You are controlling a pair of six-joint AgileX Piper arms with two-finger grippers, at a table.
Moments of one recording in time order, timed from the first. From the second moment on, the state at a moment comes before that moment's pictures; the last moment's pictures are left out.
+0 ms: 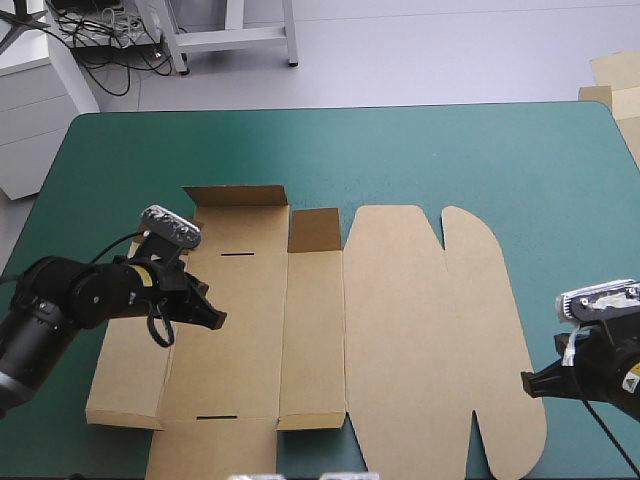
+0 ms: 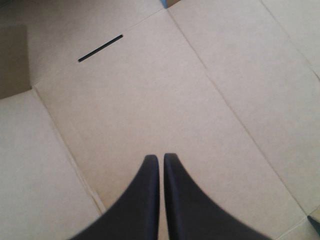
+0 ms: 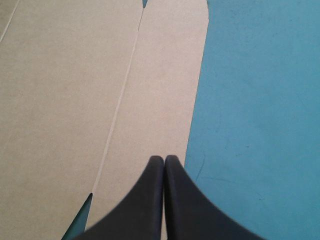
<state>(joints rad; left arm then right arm) -0.38 1.09 -1.02 -0.15 0.97 0.19 0.15 0.61 -0.92 0.03 1.19 -0.13</state>
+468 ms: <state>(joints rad) 0.09 1.29 -1.21 -0.63 1.22 0.60 0.15 0.61 -0.86 0.04 1.20 -0.13</state>
